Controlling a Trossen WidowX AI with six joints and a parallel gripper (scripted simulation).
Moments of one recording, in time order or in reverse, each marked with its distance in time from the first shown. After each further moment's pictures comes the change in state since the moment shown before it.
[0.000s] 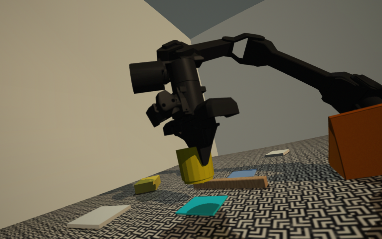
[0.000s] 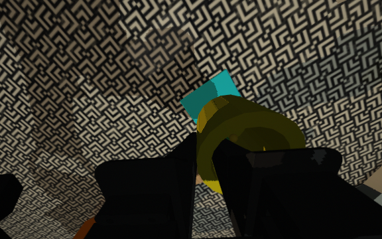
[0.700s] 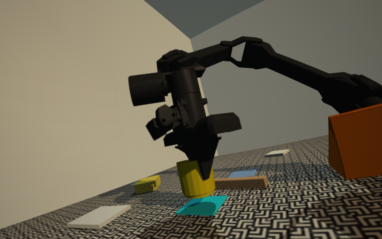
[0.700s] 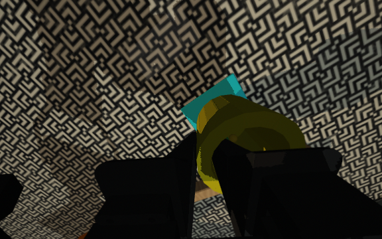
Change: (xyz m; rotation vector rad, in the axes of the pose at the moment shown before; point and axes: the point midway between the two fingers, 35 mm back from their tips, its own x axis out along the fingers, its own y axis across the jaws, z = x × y) arm 0.025 0.002 0.006 0.008 -0.007 0.005
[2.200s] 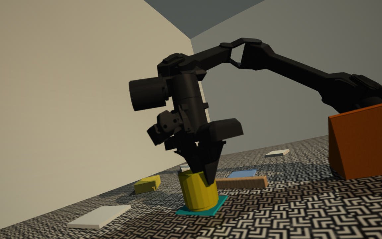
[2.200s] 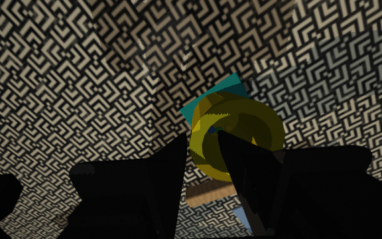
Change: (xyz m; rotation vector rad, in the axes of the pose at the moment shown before) arm 0.009 0.000 -0.001 -0.004 0.006 -0.003
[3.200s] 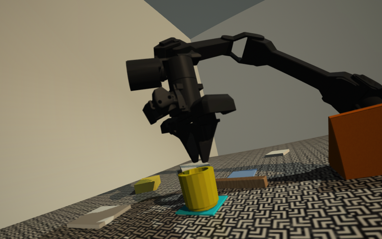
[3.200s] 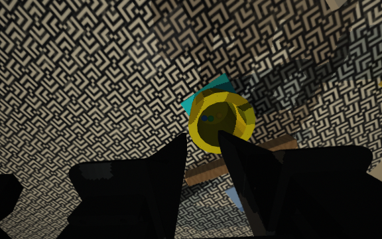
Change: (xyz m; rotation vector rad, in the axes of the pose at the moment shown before) arm -0.039 -0.002 0.000 -0.003 0.002 -0.002
